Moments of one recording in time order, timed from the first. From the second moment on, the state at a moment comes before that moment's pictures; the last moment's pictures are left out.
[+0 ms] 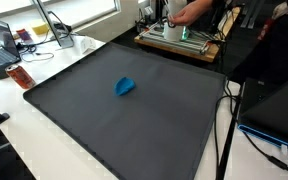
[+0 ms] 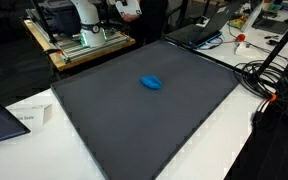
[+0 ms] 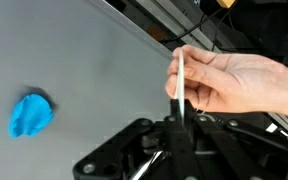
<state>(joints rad) 0.20 -0.79 -0.25 -2.74 0.22 1.94 -0.68</state>
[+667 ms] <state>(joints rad) 0.19 -0.81 -0.19 -2.74 0.23 1.89 -0.63</state>
